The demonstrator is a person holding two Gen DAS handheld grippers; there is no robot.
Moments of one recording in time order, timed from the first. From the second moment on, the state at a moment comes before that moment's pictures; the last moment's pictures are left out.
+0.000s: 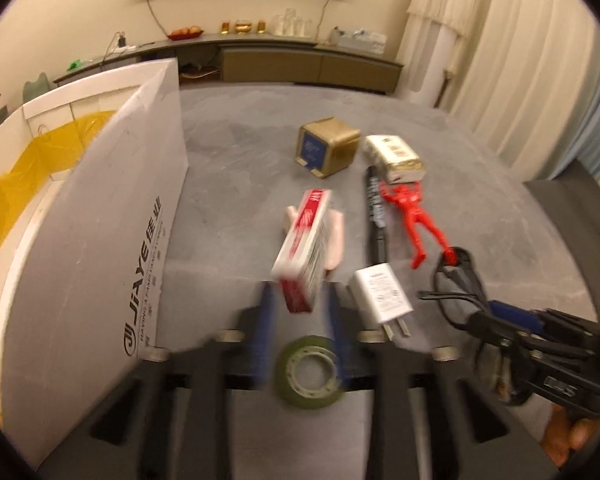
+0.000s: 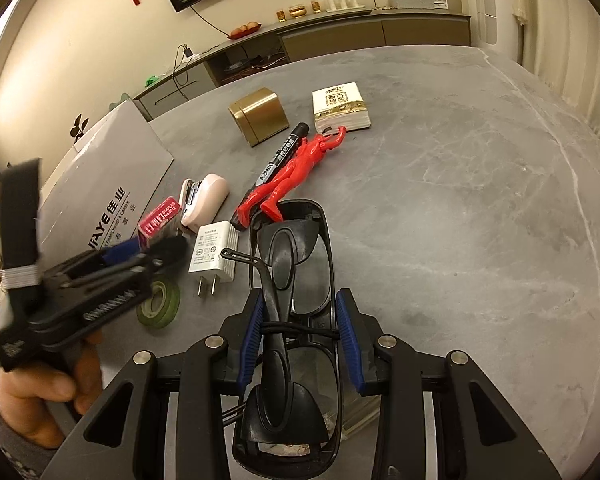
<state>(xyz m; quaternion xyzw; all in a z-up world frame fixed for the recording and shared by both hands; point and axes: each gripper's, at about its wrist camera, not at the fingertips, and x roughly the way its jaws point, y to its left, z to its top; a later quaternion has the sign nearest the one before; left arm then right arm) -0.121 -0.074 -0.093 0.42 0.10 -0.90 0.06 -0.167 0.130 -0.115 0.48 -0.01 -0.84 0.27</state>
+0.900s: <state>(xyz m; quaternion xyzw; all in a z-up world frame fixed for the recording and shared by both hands) -0.106 -0.070 -0.059 0.36 0.12 -0.93 0.01 -0.153 0.150 -0.086 0.45 -0.17 -0.79 0.37</state>
